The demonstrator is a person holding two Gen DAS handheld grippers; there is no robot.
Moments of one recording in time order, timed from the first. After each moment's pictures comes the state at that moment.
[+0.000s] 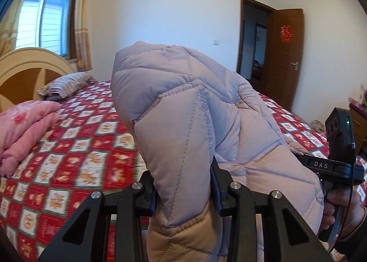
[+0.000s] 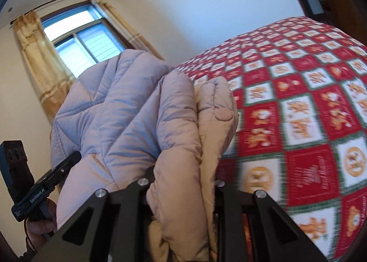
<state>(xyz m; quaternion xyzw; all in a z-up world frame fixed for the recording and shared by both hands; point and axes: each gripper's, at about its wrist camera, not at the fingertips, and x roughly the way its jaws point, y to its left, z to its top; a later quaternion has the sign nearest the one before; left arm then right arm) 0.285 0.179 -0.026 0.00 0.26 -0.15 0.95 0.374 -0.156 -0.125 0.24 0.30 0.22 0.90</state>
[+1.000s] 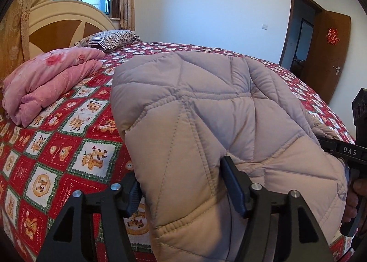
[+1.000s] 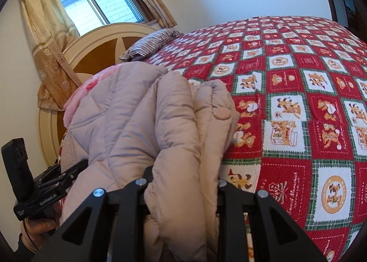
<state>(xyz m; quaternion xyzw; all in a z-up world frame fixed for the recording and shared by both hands) 0.312 0.295 -0.112 -0.04 0.35 -0.04 0.94 0.425 -0.020 -0.154 0.15 0.38 0.24 0.88</state>
